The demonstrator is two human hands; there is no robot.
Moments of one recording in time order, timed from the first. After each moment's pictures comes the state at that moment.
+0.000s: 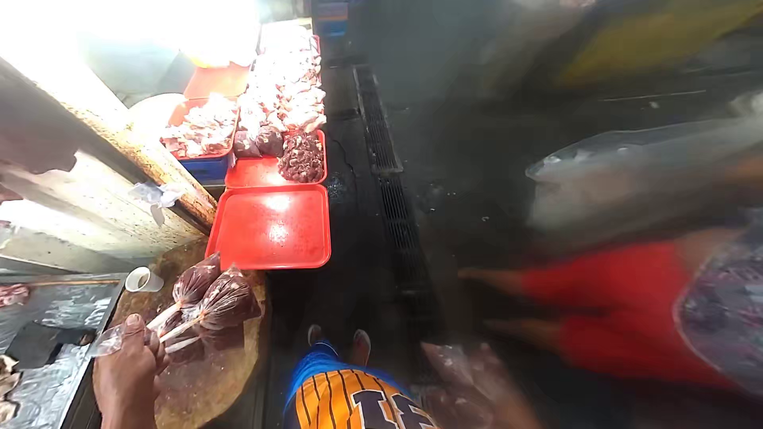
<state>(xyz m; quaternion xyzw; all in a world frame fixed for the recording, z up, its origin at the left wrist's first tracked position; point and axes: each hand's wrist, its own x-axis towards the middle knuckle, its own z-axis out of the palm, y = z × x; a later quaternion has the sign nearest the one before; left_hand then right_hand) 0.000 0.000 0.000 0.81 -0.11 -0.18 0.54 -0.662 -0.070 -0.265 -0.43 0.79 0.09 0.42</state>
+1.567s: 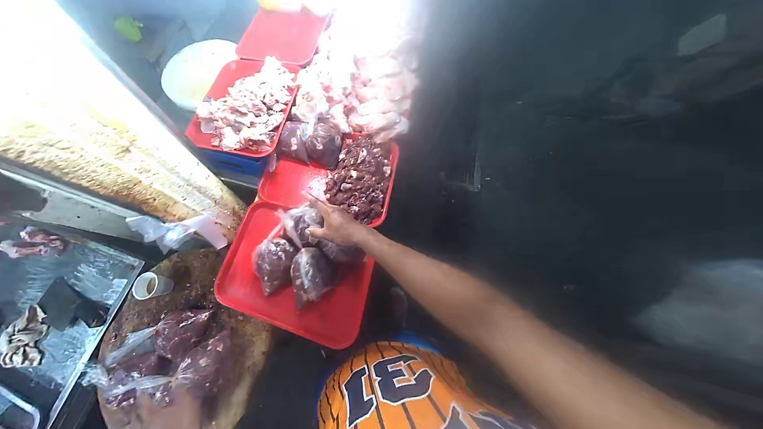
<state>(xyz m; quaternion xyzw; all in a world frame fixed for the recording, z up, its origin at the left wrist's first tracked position) -0.017 -0.097 -0.104 0.98 0.11 0.02 0.14 -0.065 -0.566 -0.131 -0.87 0.16 -0.05 0.46</state>
